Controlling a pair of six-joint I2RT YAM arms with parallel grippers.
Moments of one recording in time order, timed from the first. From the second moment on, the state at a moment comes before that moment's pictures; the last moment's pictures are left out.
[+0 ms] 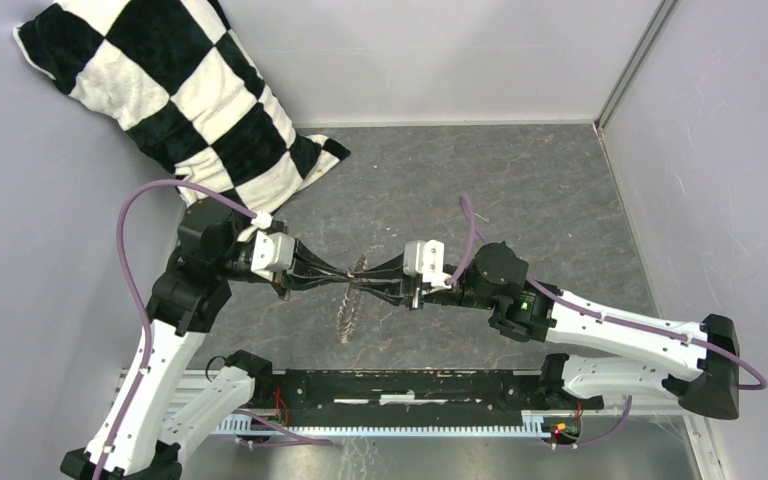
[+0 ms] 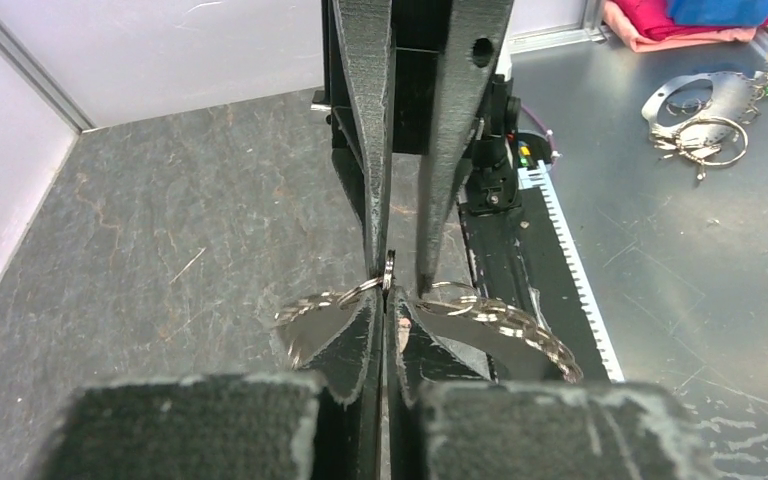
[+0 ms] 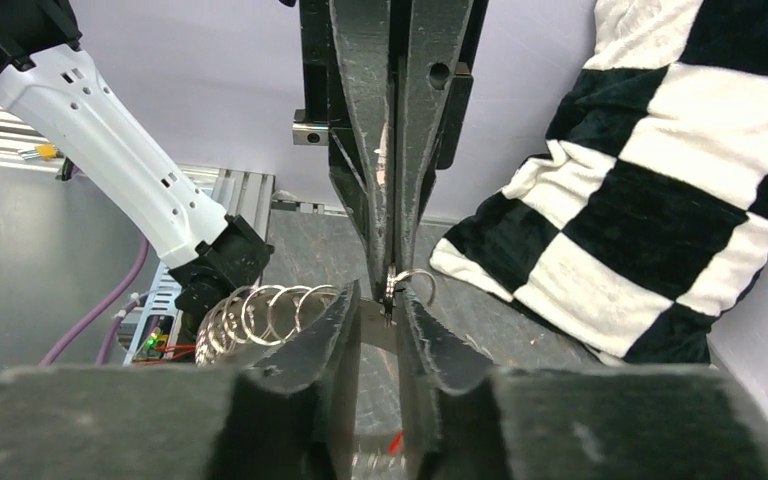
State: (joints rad) left arm -0.37 0.77 1.06 -0.55 1.25 0.44; right arm 1.19 1.07 0.89 0.34 -0.30 -0.20
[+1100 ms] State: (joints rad) left arm -0.37 0.68 1.10 -0.67 1.34 0.78; right arm 1.18 1.08 1.12 0.03 -0.18 -0.16
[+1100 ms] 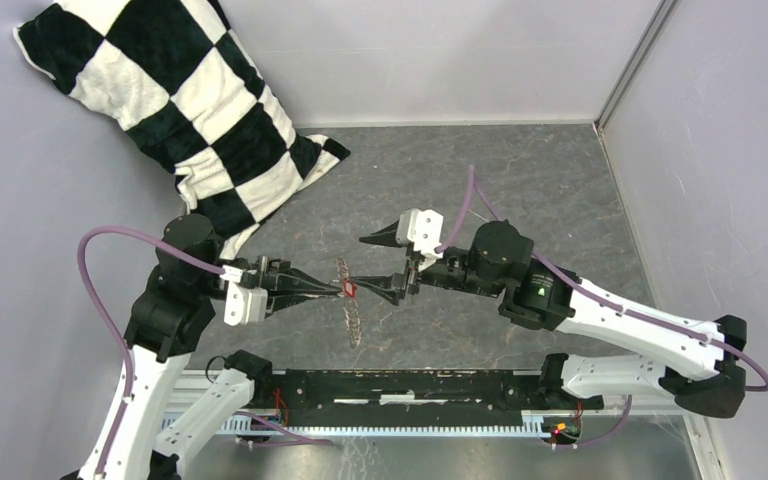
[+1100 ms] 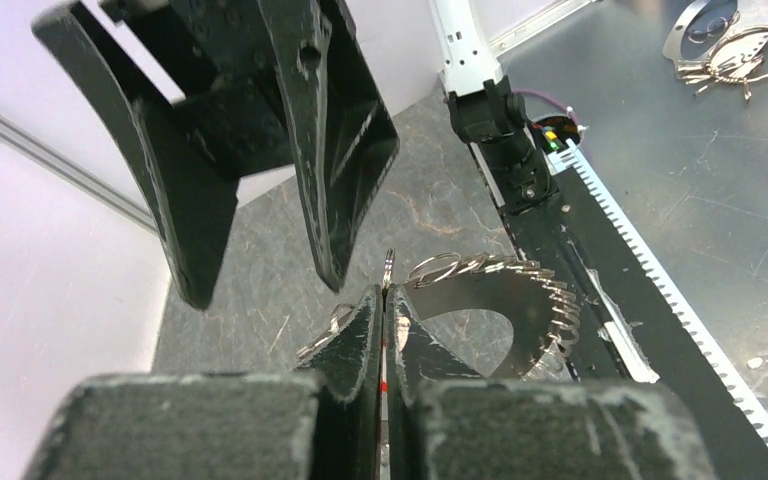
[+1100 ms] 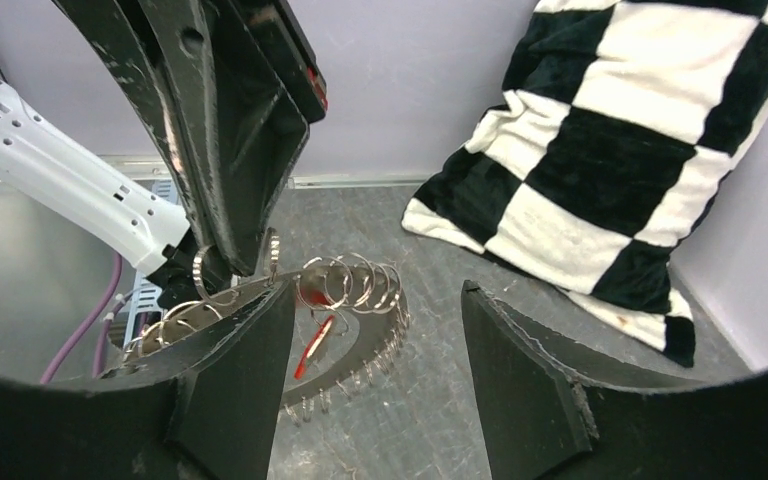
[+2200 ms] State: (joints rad) left arm -0.37 0.63 0.99 -0.04 1.23 -0.06; right arm 1.17 1.06 1.03 0.25 -0.43 -0.13
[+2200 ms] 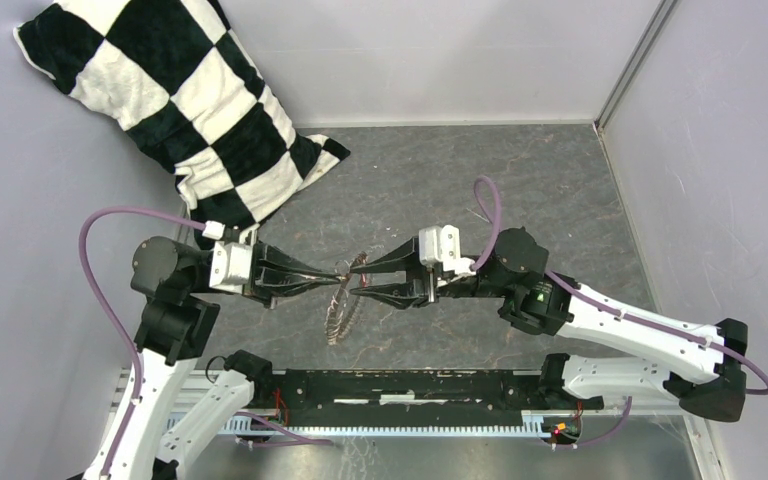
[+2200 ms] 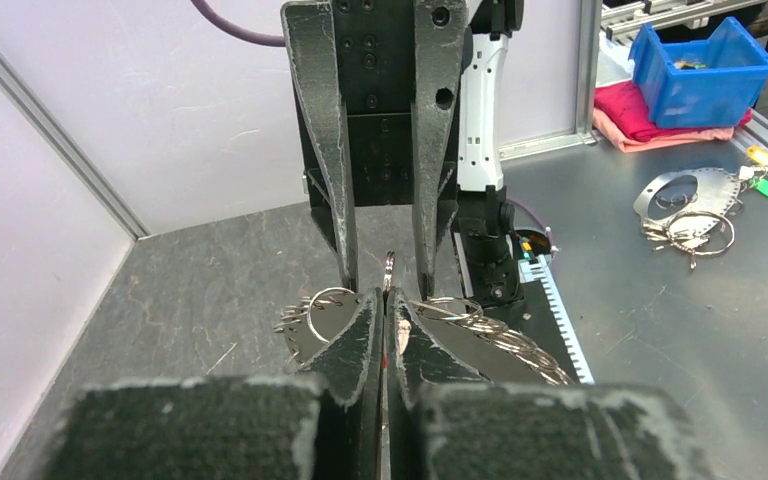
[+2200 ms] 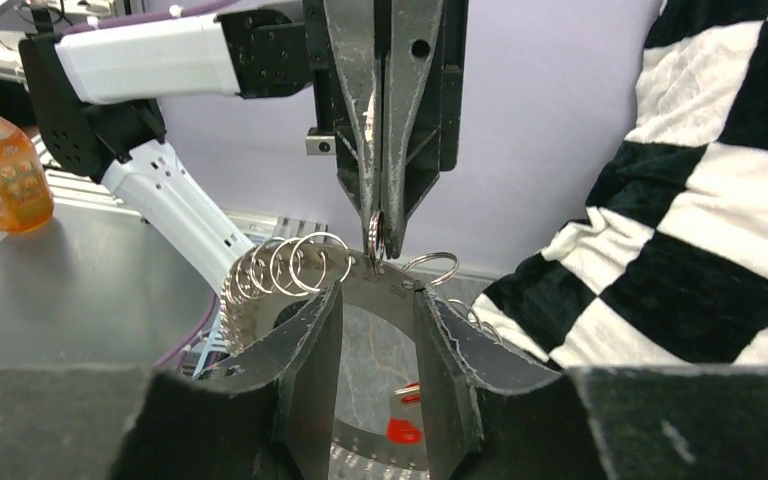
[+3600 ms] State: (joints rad) left arm -0.36 0.60 0.87 -0.27 1.16 0.07; right arm 1.17 1.33 1.50 -0.48 -0.33 -0.12
